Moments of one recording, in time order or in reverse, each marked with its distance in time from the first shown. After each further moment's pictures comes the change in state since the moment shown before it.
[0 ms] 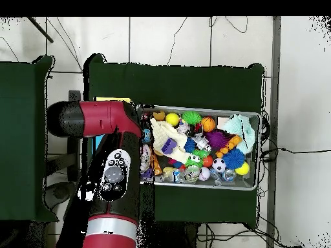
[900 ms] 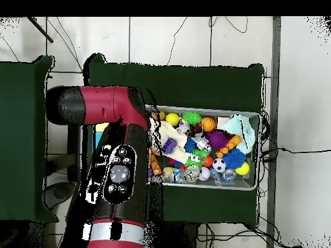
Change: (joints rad) arm -0.030 -0.019 -0.023 -0.094 0.009 0.037 0.000
